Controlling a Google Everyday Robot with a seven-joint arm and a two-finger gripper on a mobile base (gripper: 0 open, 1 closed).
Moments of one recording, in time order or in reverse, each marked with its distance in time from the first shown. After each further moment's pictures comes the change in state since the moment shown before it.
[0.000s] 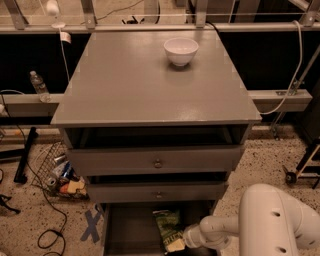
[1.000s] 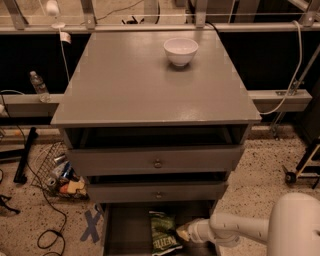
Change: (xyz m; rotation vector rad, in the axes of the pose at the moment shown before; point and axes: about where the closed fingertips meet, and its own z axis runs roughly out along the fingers) arm -0.037 0.006 -0.055 -0.025 -0.115 -0.036
